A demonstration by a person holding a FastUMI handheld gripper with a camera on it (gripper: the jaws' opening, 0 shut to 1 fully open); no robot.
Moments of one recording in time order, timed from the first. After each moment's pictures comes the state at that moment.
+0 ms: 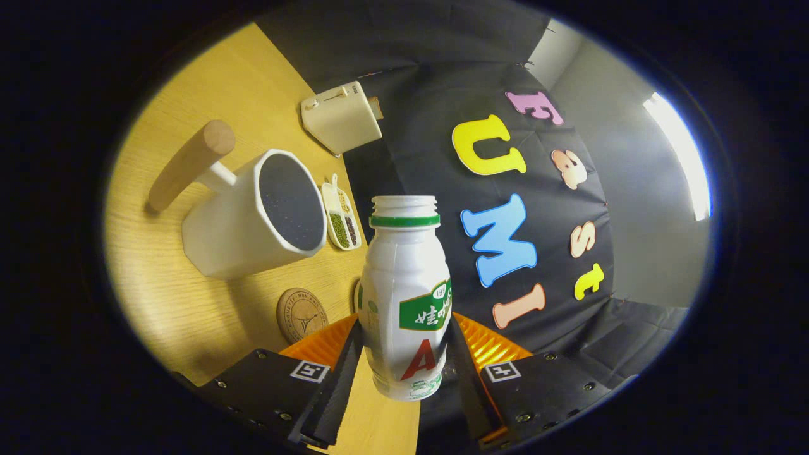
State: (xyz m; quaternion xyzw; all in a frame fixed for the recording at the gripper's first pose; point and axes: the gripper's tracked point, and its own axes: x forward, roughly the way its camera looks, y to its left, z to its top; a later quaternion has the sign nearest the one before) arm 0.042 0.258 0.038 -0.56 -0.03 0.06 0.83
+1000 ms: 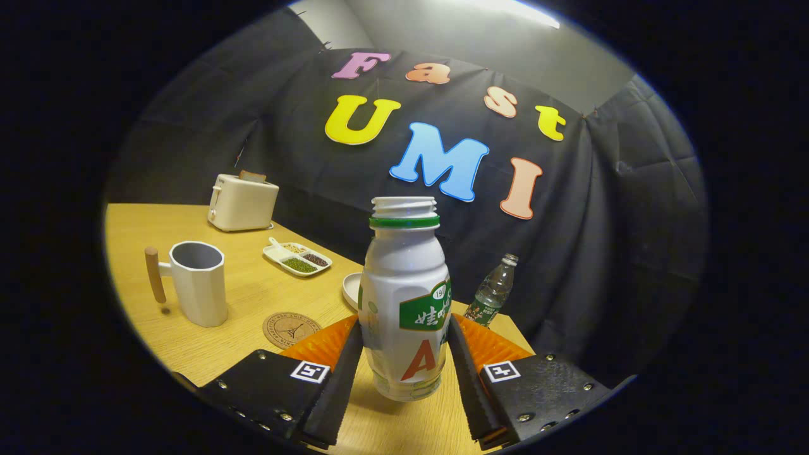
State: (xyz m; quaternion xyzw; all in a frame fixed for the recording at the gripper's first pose) arm 0.042 0.137 0.042 -0.14 0.01 0.09 0.99
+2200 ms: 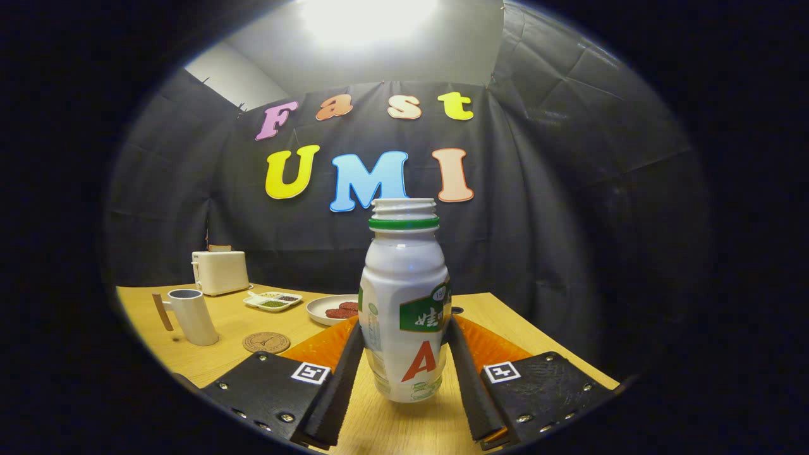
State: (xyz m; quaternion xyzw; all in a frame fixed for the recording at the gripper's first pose) arm 0.017 0.018 0.017 0.04 -0.04 0.06 1.00
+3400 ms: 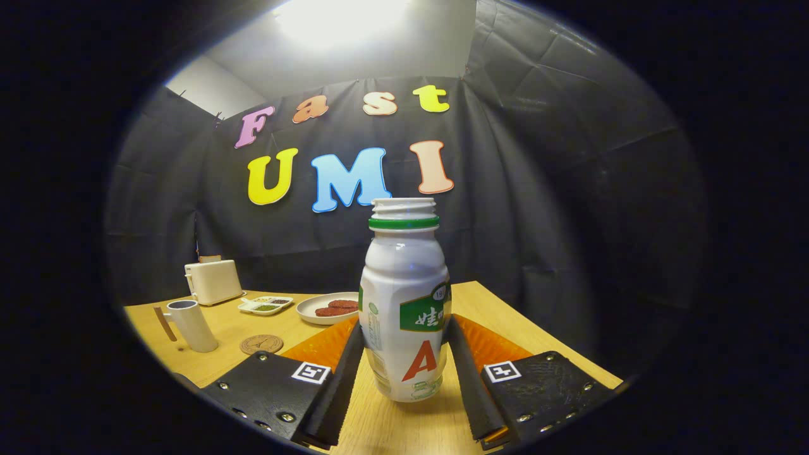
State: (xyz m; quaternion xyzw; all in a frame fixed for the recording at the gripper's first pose) arm 0.012 -0.013 0.021 0.08 -0.03 0.02 1.00
